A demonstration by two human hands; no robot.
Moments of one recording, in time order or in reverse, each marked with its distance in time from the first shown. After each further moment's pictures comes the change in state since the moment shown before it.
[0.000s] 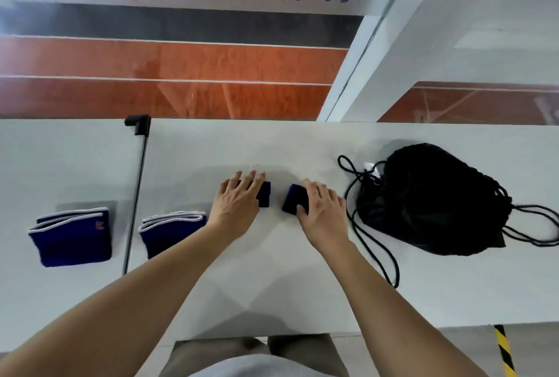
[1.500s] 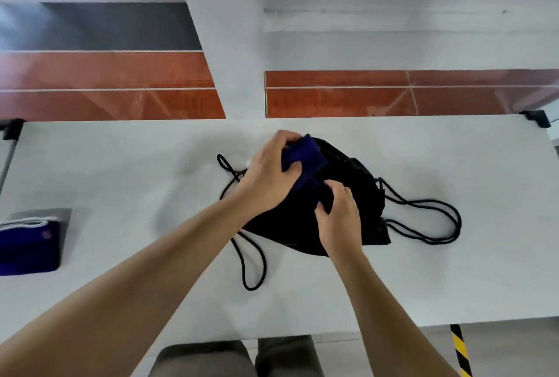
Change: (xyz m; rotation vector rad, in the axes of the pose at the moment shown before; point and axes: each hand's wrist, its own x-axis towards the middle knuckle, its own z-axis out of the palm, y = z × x) left_hand 0.099 0.367 -0.041 -0.853 0.129 0.020; right_hand -0.021 0.301 -0.105 0.499 0.226 0.230
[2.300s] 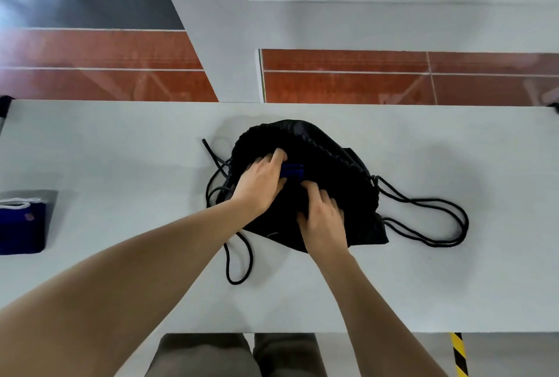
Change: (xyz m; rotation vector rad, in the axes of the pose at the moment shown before) left_hand 0.026 -0.084 0.062 0.587 -0.084 0.014; right_hand 0.008 0.029 0.017 -0.256 -0.252 -0.143
